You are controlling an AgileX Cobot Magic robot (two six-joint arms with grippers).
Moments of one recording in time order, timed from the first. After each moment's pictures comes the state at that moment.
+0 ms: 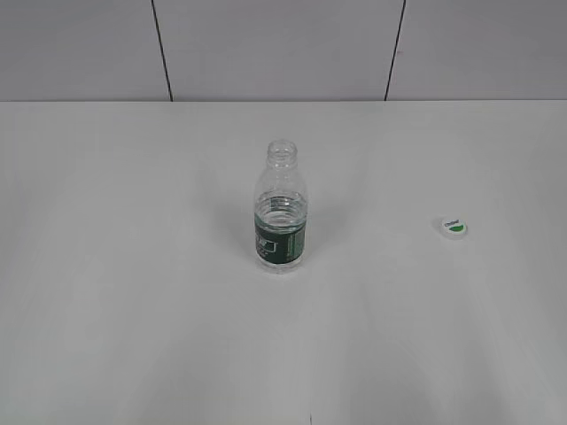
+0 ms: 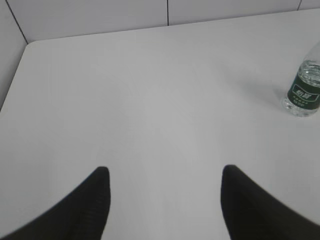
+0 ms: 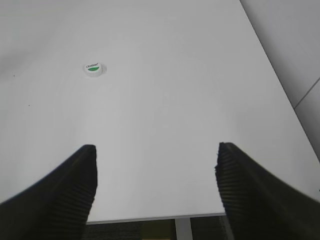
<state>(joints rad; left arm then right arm) -0.01 -0.01 -0.53 -0.04 1.07 0.09 0.06 -0.01 -0.51 -0.08 1.10 -0.10</state>
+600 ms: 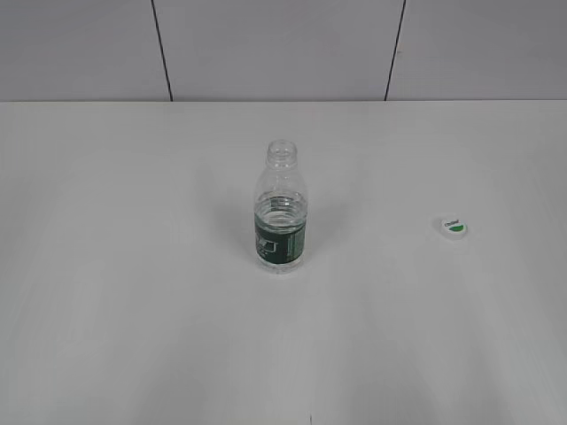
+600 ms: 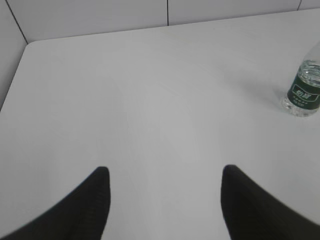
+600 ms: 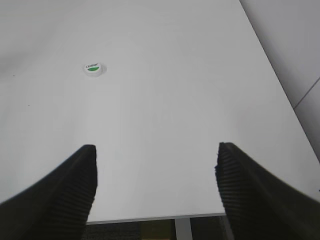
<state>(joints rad) -0.01 -0.01 -0.53 -0.04 1.07 0.09 0.06 -0.01 -0.51 -0.08 1.10 -0.10</state>
